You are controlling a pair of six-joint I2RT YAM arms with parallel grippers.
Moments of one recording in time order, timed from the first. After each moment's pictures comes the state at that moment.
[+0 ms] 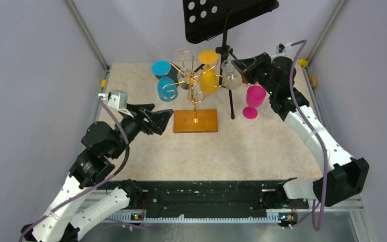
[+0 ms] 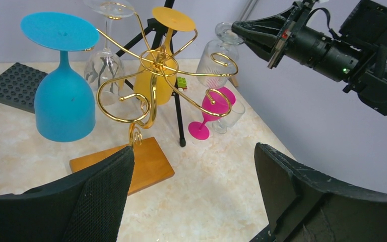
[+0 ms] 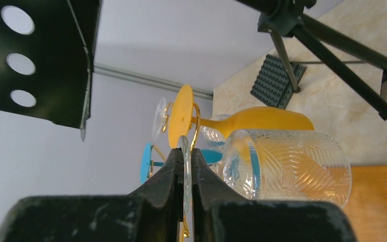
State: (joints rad) left arm -0.70 0.62 1.02 -0.32 -0.10 -0.42; right arm 0.39 1.33 1.30 -0.05 -0.07 1.13
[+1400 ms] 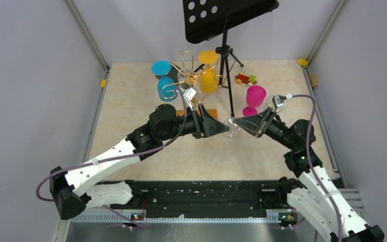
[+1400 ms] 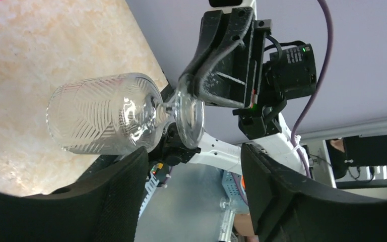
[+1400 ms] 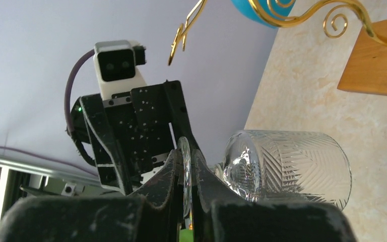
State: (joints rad) left arm -0.92 1.09 0.99 0.00 0.29 -1.02; right arm 0.34 0.63 0.55 0.20 -0.60 1.30
